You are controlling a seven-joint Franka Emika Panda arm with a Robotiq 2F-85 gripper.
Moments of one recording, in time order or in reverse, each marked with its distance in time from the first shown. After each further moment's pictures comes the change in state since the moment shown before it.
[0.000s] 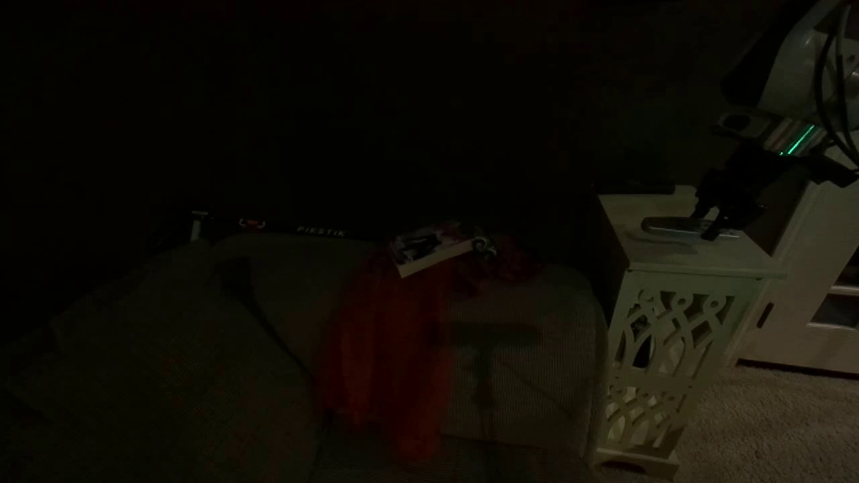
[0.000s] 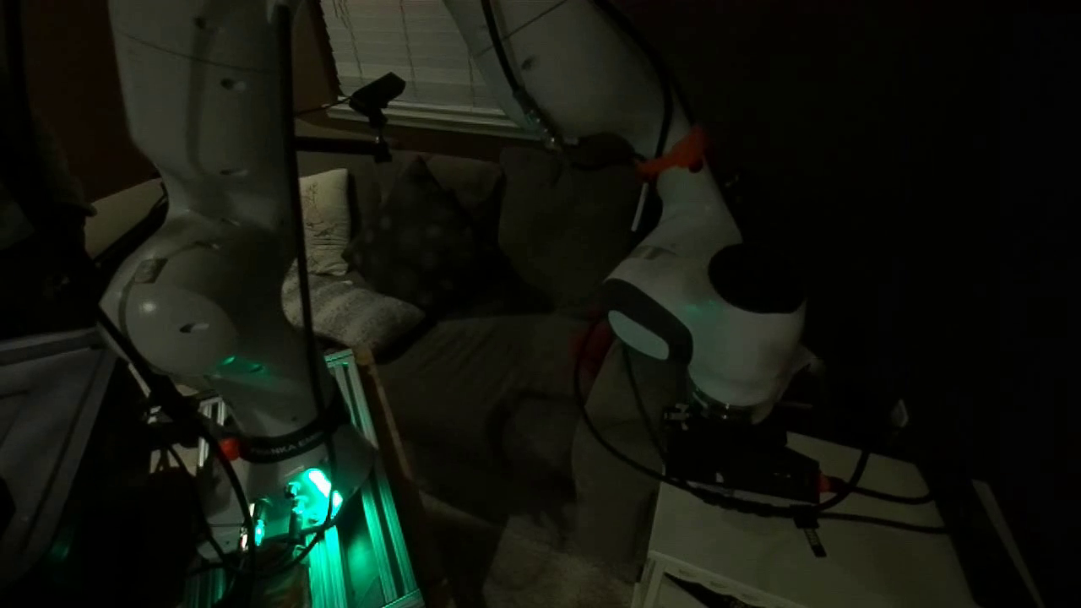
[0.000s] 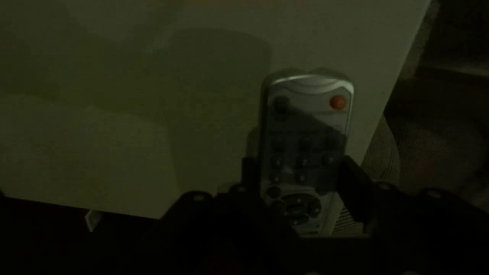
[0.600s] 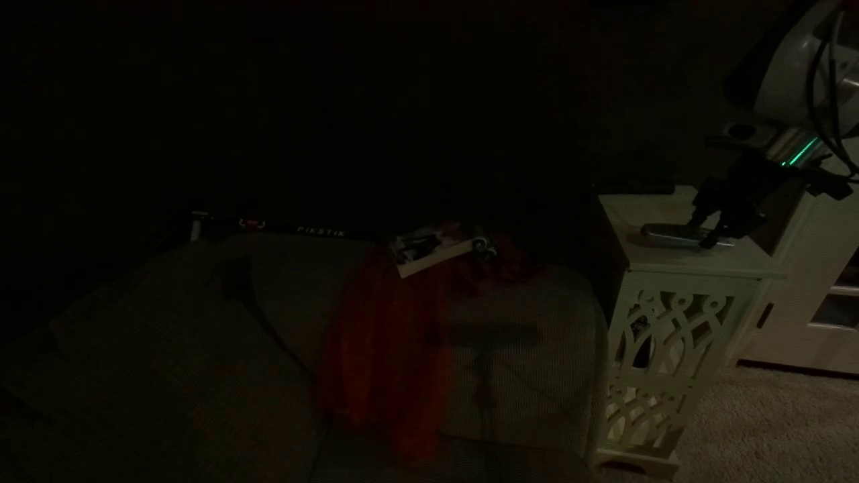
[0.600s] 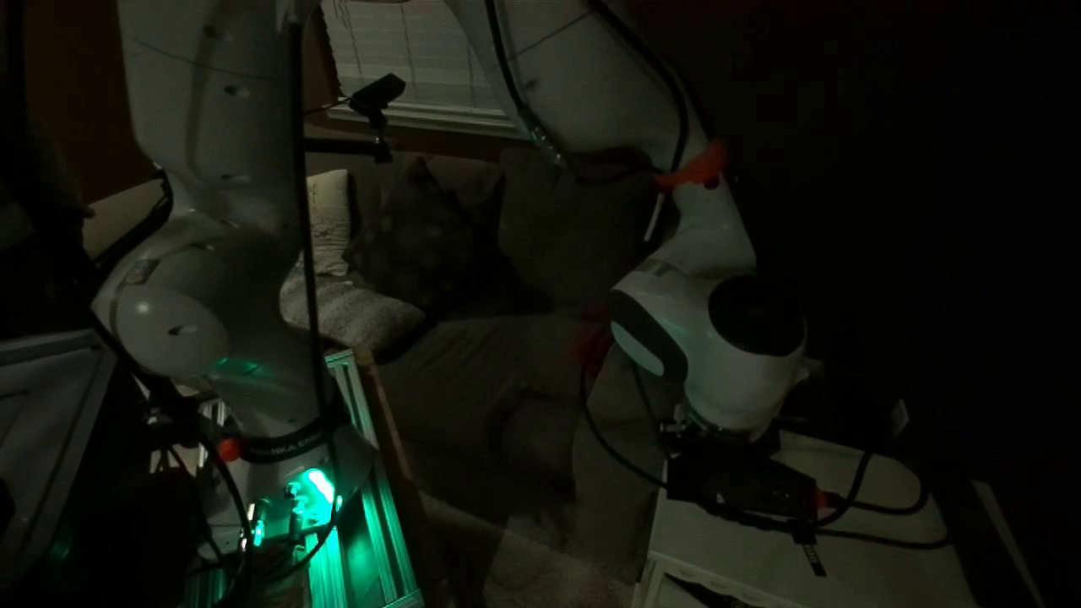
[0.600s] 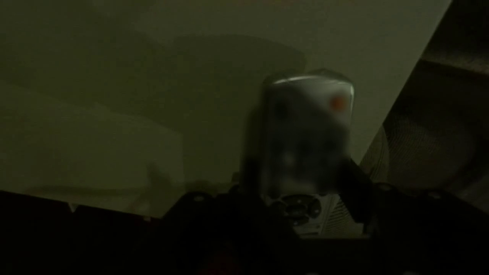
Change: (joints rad) arm -0.060 0.035 0.040 0.023 0.126 -0.054 -0.199
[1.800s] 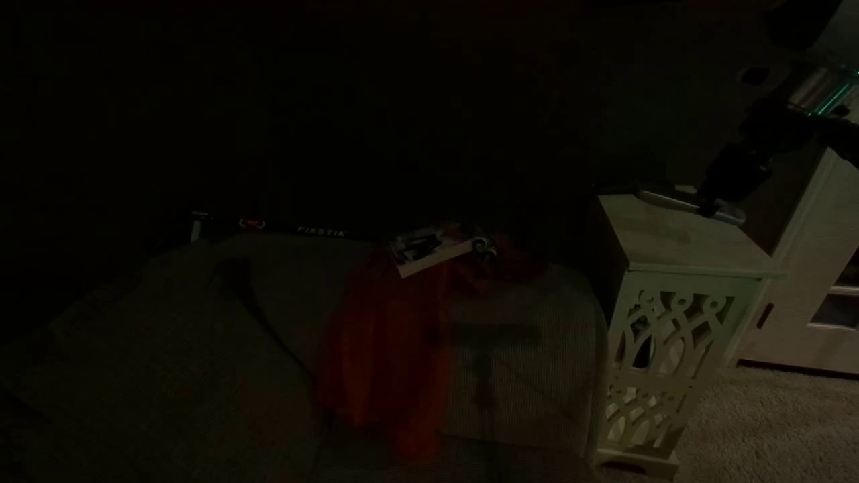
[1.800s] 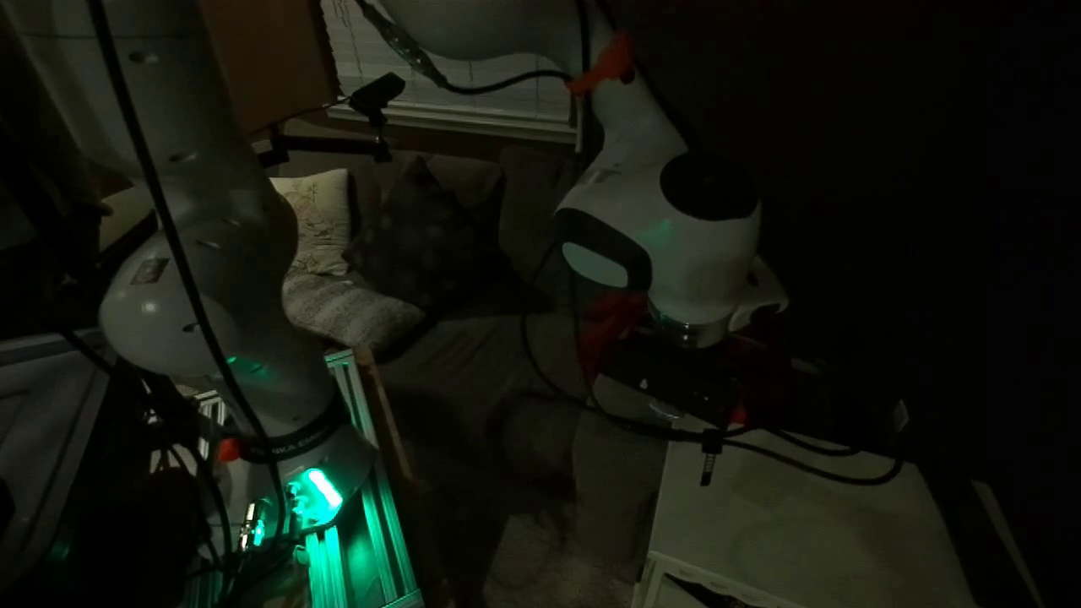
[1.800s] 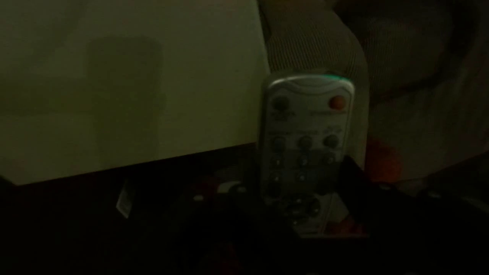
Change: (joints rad) arm 0.075 -0.317 0.013 -0.188 -0.176 -0.032 0.641
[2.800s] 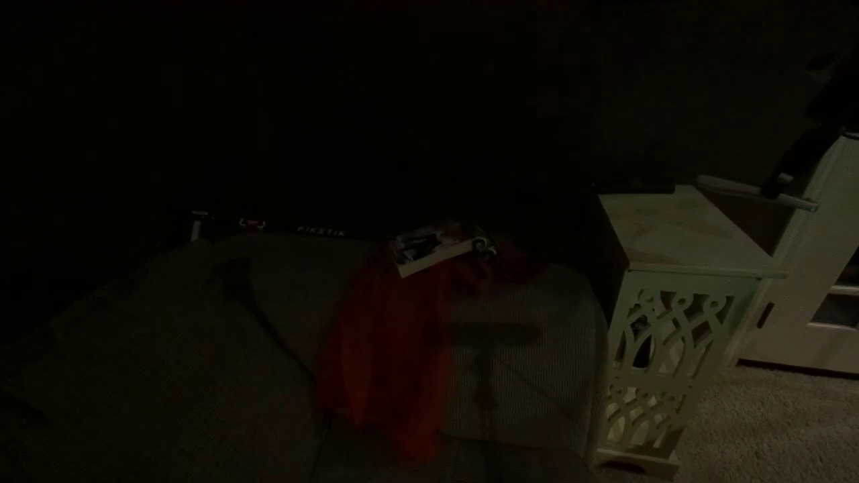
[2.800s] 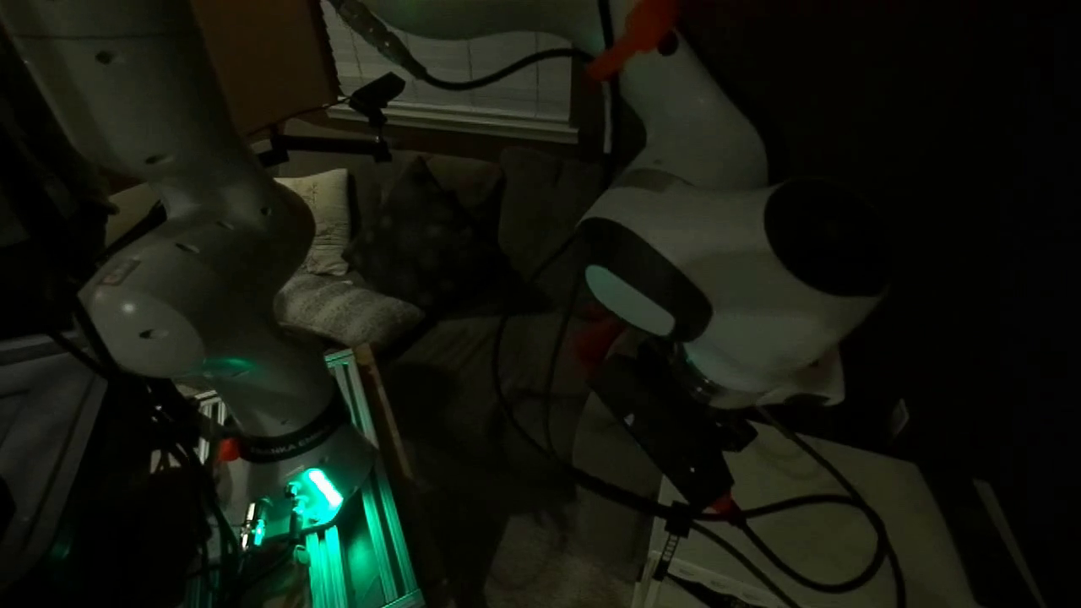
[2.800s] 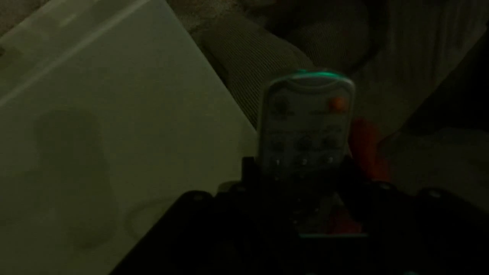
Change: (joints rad) arm -0.217 -0.024 -0.051 0.086 -0.175 -0.384 0.308
